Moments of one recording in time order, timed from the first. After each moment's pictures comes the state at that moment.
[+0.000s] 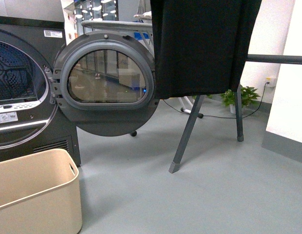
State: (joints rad) left arm 0.00 0.00 0.02 0.00 0.00 -0.01; right arm 0.00 0.00 0.01 0.00 0.00 0.00
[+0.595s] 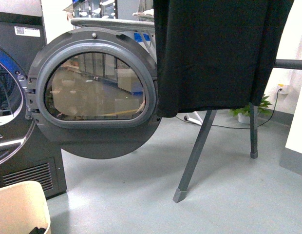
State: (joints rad) left arm 0.00 0.00 0.02 0.00 0.00 -0.01; right arm 0.00 0.00 0.01 0.00 0.00 0.00
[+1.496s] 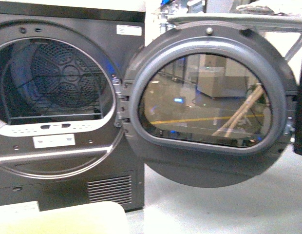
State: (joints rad) left arm 0.00 0.00 0.02 0.00 0.00 -0.01; right arm 0.00 0.00 0.01 0.00 0.00 0.00
